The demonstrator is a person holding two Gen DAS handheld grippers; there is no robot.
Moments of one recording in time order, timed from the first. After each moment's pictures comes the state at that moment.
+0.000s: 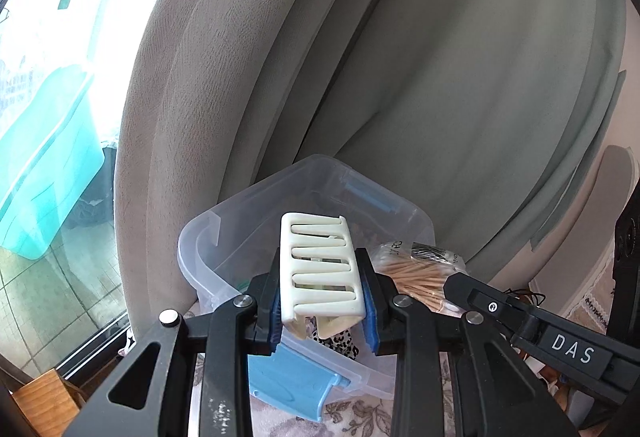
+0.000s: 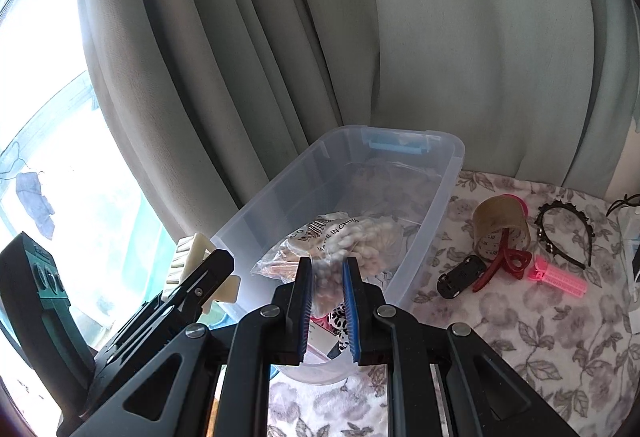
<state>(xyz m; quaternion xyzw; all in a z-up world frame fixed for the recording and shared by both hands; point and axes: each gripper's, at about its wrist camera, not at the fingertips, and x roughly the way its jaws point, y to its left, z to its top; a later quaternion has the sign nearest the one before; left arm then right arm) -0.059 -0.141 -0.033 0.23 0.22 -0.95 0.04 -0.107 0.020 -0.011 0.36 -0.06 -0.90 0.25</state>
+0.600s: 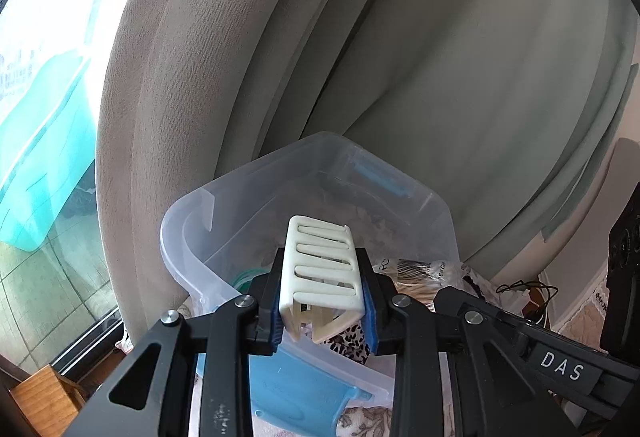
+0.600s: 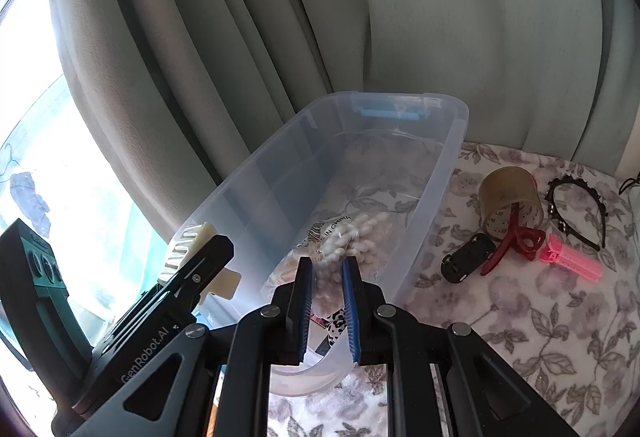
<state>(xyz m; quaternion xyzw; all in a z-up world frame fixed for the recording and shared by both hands) -0.082 -0.150 -0.054 0.26 0.22 -0.94 0.04 -0.121 0.016 -0.035 0.40 -0.06 -0.88 0.25</state>
